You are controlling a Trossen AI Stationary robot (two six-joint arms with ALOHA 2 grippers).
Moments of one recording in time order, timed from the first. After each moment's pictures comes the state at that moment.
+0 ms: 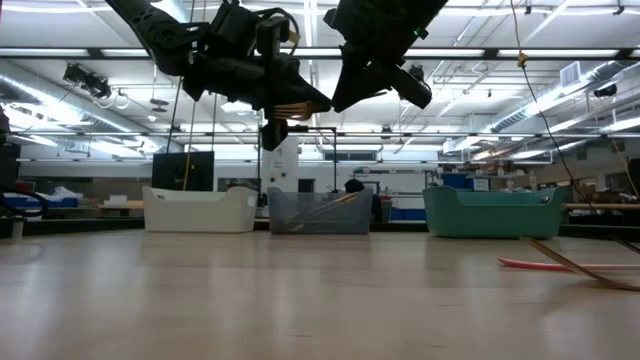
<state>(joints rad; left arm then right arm) 0.33 1.56 0.82 0.40 0.52 -0.60 0.07 1.67 1.30 -0.43 0.55 -1.07</state>
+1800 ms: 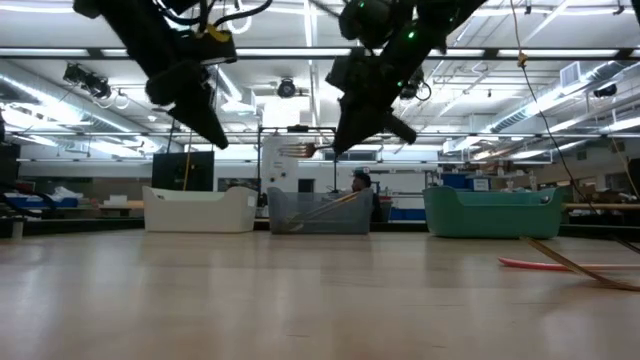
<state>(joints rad) -0.06 1.26 0.80 -0.48 -0.45 -0.12 -0.19 1.71 1.27 -0.39 0.26 -1.05</state>
